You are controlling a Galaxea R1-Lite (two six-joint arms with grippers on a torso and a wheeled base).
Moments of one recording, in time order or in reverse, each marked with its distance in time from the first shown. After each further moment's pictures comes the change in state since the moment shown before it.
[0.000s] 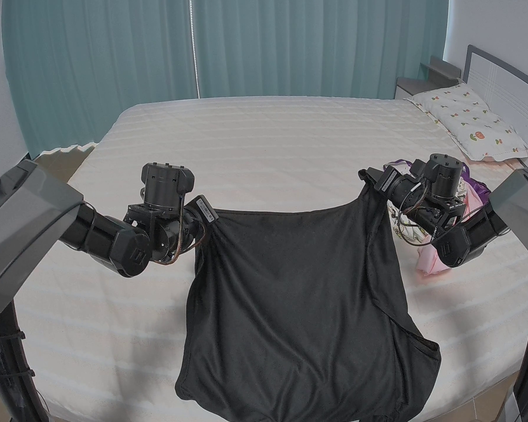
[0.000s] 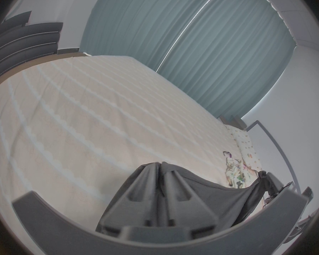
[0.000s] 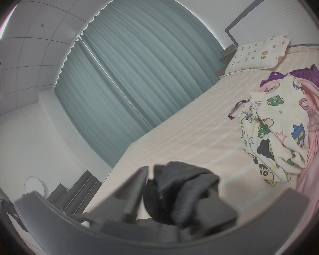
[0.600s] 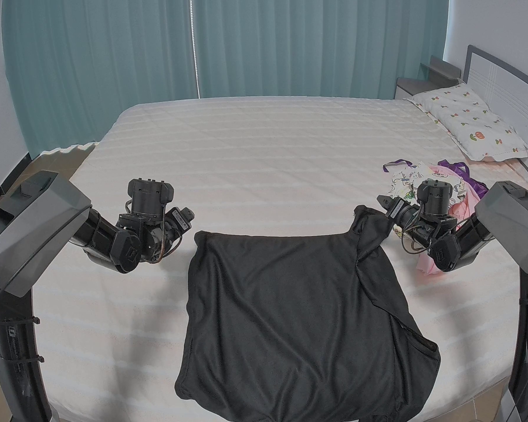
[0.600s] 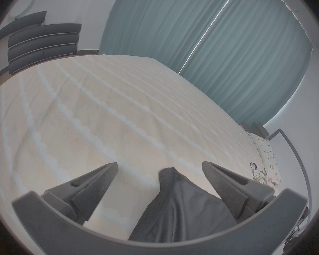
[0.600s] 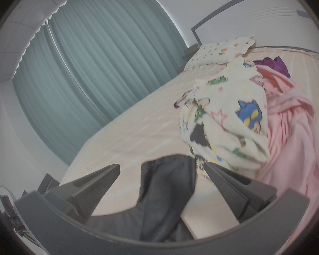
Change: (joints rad) left arm 0.137 0.127 -0.044 -0.005 0.014 0.000; right arm -0.090 0.158 -0.074 0.168 -0.199 -0.016
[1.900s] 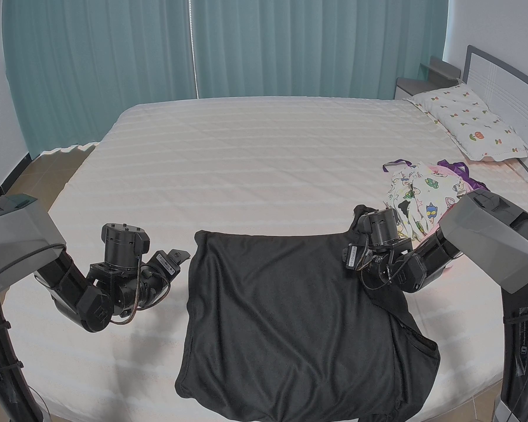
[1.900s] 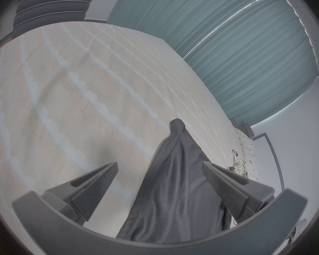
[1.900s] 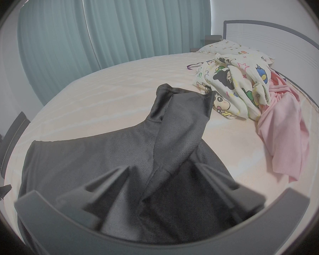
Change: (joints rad) left arm -0.024 -0.177 0.545 -0.317 -0.164 -0.192; right arm 0.240 0.028 -0.006 0.349 -0.249 -0.202
